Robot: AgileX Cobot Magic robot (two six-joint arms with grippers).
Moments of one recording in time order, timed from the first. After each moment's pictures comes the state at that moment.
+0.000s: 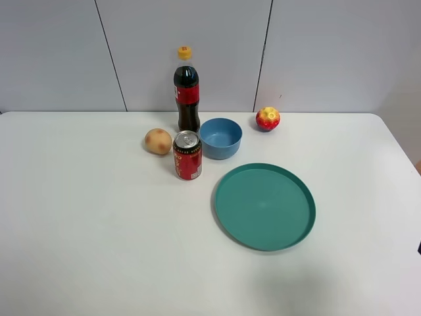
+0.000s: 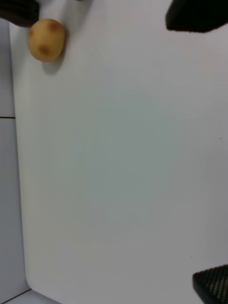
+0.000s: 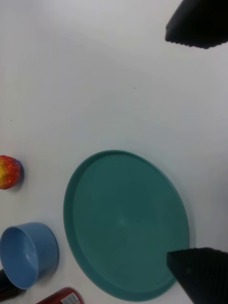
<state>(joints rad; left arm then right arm) 0.11 -0.01 -0.51 -0.03 1.05 0.07 -0.05 0.00 -0.50 0.18 1.07 -0.14</state>
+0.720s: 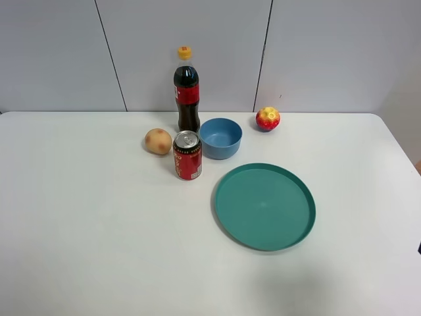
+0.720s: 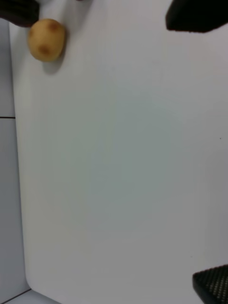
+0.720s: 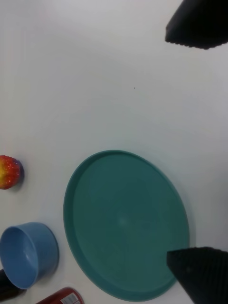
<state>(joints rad) 0.11 -0.01 -0.51 -0.03 1.05 0.07 -0.05 0.00 -0.50 0.18 1.07 -0.14</state>
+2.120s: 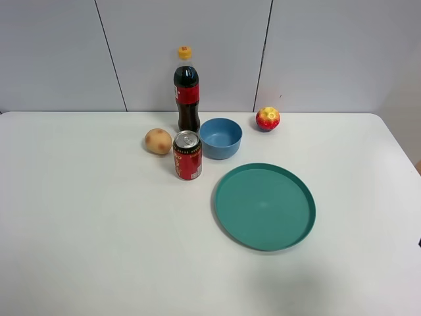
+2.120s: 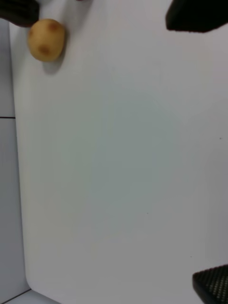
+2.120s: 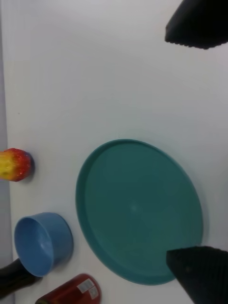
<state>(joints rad) 0.11 -0.01 -0.51 -0.03 1.05 0.07 -0.05 0.00 -0.53 0.20 1.05 -0.09</state>
